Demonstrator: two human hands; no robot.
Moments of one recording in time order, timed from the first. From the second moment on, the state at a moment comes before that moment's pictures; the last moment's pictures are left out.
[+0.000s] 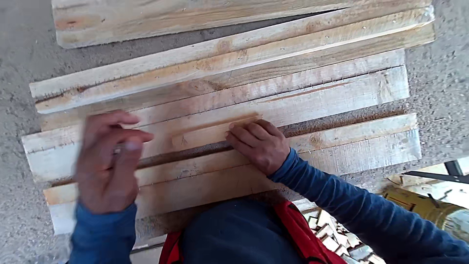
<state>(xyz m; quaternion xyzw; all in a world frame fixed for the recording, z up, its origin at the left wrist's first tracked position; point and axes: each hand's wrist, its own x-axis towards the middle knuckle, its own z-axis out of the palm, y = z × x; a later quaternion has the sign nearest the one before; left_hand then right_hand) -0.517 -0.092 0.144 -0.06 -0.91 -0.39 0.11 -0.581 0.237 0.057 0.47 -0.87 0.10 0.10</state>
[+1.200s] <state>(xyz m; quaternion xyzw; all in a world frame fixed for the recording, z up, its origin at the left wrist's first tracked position) -0.512 -0.051 0.072 -0.14 -0.96 -0.26 0.03 -0.591 0.236 0.065 0.43 -0.89 0.17 0.04</state>
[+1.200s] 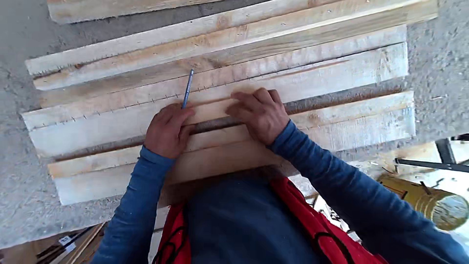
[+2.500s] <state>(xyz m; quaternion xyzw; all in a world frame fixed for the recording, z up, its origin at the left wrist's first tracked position) -0.364 -0.029 0.031 -0.15 -0.92 -0.34 0.15 -0.436 0.317 0.019 0.38 -0.85 0.30 0.19</state>
